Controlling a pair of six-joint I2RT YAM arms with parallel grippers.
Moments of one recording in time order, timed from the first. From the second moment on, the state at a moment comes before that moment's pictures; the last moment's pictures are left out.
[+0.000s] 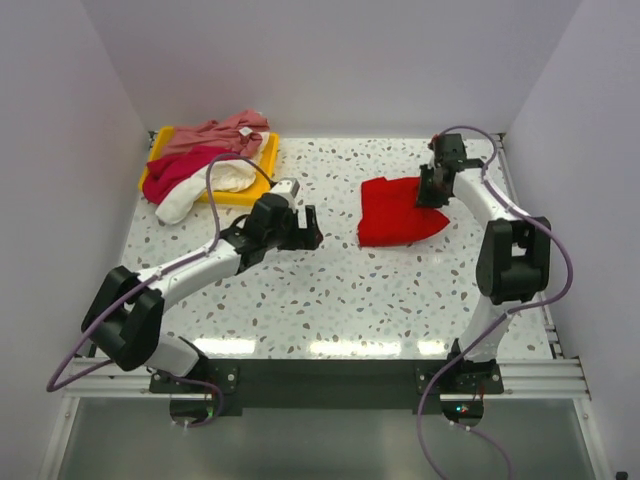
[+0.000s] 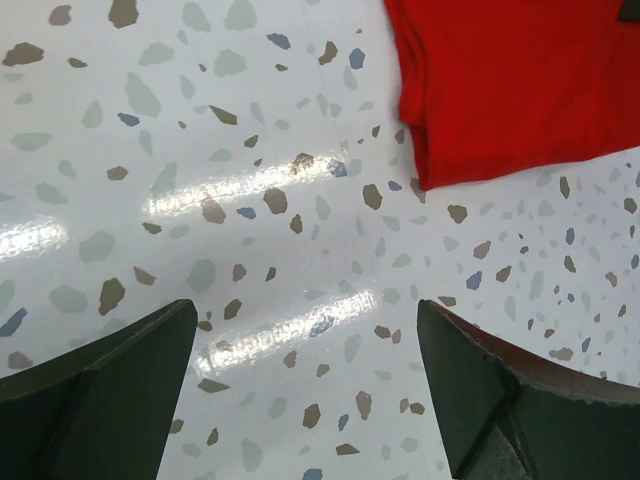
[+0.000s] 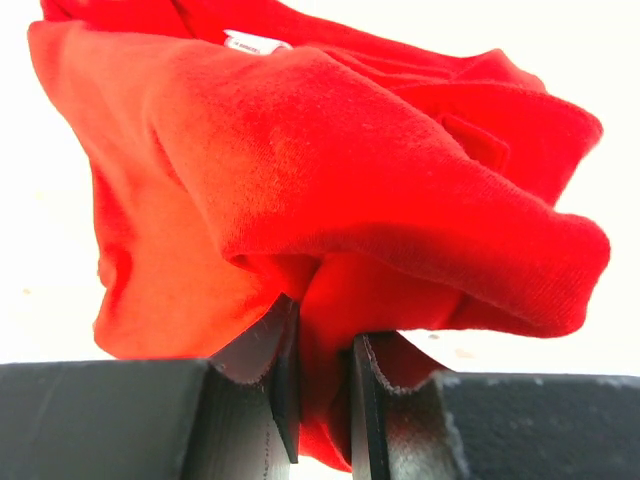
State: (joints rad) left arm -0.63 1.48 0.91 -0.06 -0.03 -0.52; right arm 0.10 1.82 1.41 -0.63 -0.03 0.27
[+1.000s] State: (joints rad) left arm -0.56 1.29 0.79 -0.24 -0.13 -0.48; right arm -0.09 2.34 2.06 -0.79 0.50 0.00
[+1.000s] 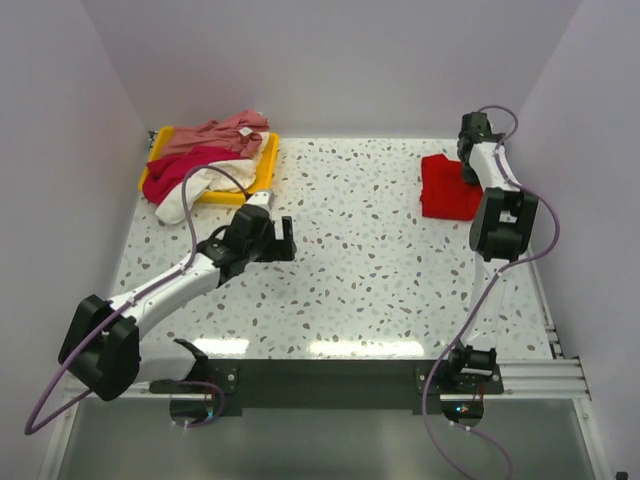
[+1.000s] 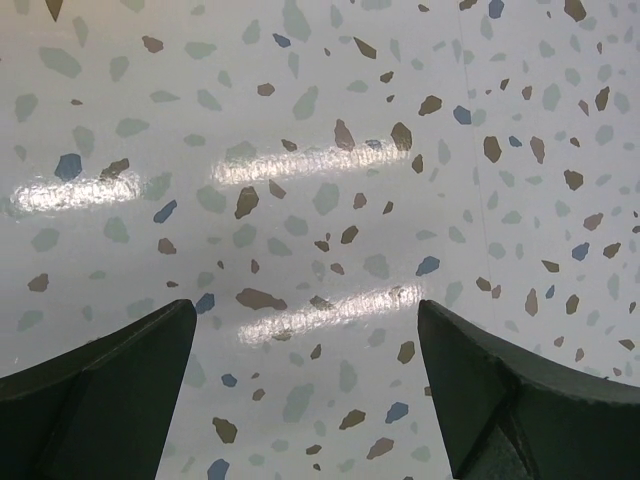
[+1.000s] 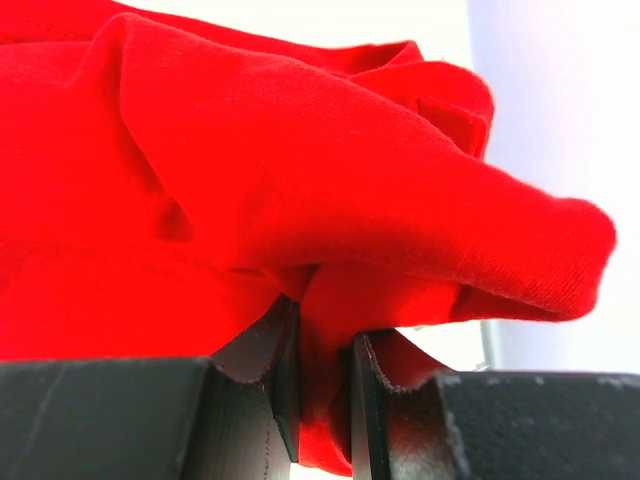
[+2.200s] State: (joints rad) left arm -0.56 0.98 0.79 -0.42 -0.19 -0.48; right arm 0.00 1.47 1.24 -0.58 0.44 0.28
